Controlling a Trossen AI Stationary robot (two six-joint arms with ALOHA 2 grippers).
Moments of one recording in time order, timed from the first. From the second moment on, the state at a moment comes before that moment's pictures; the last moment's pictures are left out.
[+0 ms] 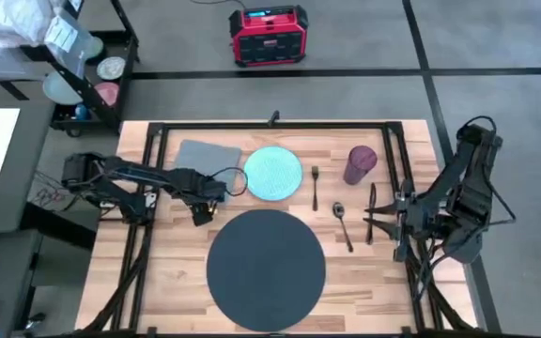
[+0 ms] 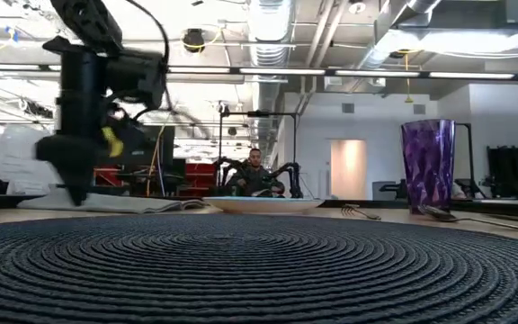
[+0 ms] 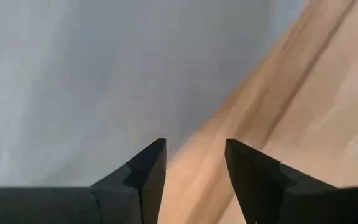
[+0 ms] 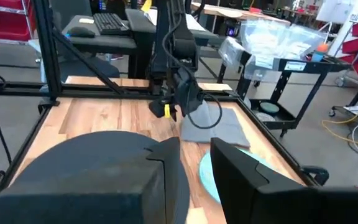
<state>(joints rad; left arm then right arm) 0.09 1.43 0.75 -0.83 -0.28 -0.25 1.03 0.91 1.01 -0.67 1.21 0.41</state>
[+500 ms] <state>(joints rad) 0.12 1.44 0.73 -0.80 -0.27 -0.05 1.03 0.91 1.01 -0.67 1.20 0.44</state>
